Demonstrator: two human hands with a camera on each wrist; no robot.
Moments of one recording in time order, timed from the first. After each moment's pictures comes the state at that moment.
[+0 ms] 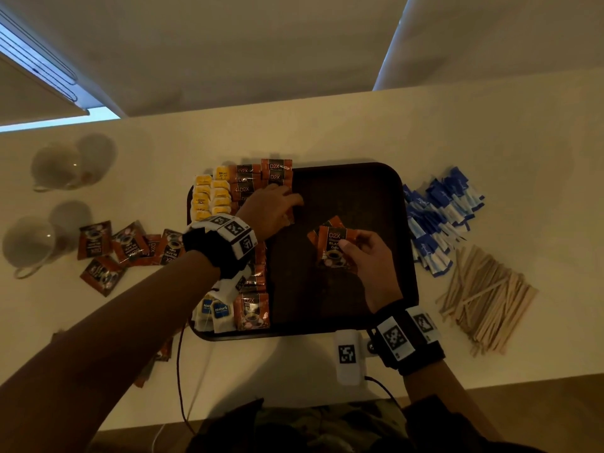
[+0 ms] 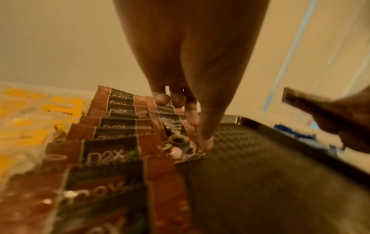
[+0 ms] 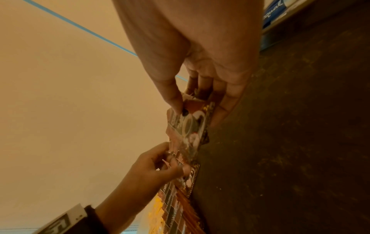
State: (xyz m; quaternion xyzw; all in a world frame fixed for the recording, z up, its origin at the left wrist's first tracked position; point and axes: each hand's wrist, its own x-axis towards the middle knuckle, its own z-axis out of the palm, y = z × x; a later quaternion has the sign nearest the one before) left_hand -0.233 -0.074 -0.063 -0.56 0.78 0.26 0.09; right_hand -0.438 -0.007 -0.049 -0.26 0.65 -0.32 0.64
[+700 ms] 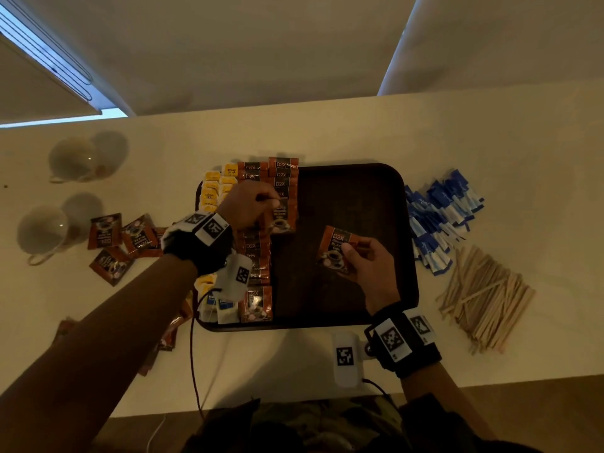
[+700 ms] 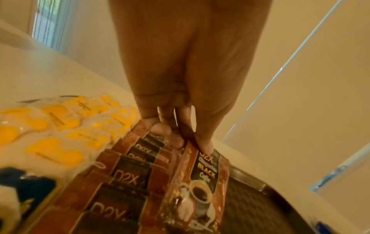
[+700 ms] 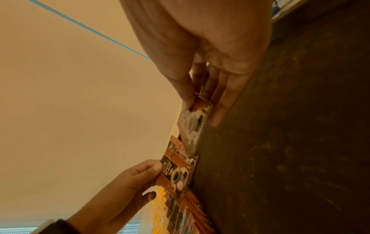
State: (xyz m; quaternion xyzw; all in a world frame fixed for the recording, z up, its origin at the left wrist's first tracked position) left_hand -0.195 -0.058 -0.048 -0.66 0.63 0.40 -0.13; right_hand -0.435 0.009 -0.044 -0.26 0.66 -0.31 0.63
